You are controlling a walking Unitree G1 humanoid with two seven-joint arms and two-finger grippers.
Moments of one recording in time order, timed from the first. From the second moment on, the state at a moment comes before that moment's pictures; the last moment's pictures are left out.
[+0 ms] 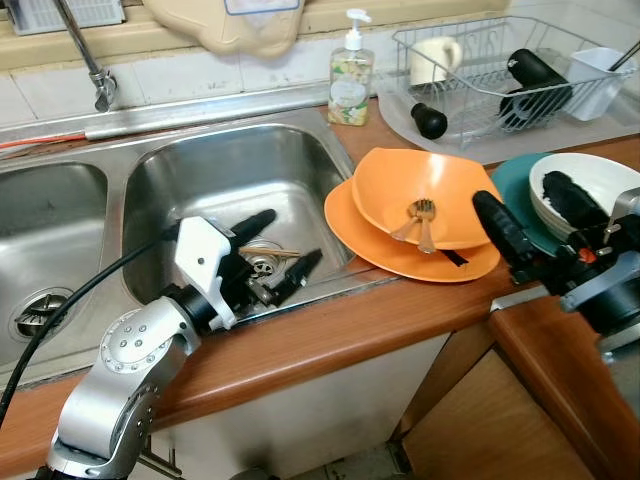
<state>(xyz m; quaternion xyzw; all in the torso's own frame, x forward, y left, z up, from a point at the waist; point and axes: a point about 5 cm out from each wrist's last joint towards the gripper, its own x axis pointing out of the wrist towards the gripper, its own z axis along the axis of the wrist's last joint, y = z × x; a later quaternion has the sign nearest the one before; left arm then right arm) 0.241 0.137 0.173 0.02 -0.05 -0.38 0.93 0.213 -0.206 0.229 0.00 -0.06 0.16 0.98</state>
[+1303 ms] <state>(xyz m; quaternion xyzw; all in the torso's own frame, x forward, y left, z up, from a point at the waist) 0.217 0.122 0.162 0.00 0.03 -0.49 0.87 0.234 -0.170 0.199 -0.08 0.01 0.22 0.97</state>
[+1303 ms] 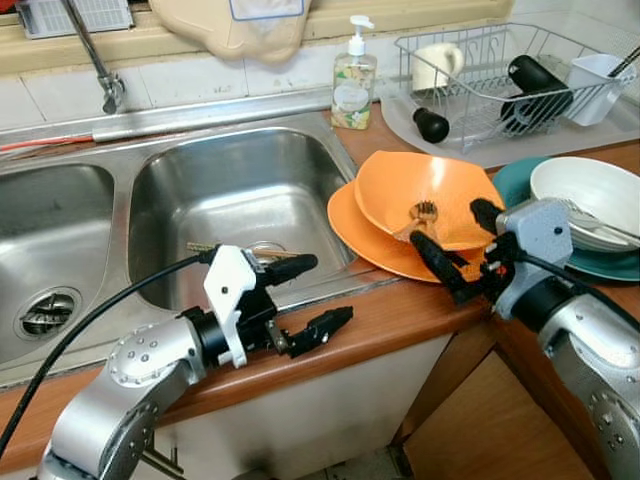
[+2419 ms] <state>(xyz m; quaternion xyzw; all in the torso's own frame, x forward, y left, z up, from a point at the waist) 0.214 0.119 0.165 0.00 0.04 -0.51 0.86 0.219 -0.196 0.188 0.01 0.03 0.19 0.98</state>
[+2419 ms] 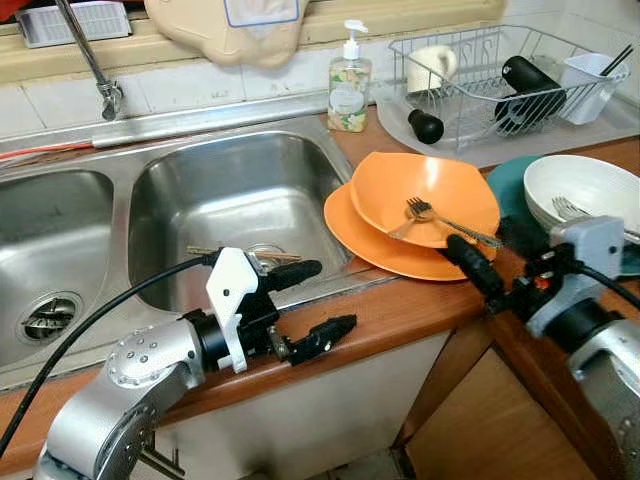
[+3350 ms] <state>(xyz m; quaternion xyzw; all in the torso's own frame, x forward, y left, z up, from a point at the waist) 0.211 0.117 0.165 -0.01 0.05 -0.53 0.85 0.227 -0.203 0.181 0.03 0.05 0.20 0.98</state>
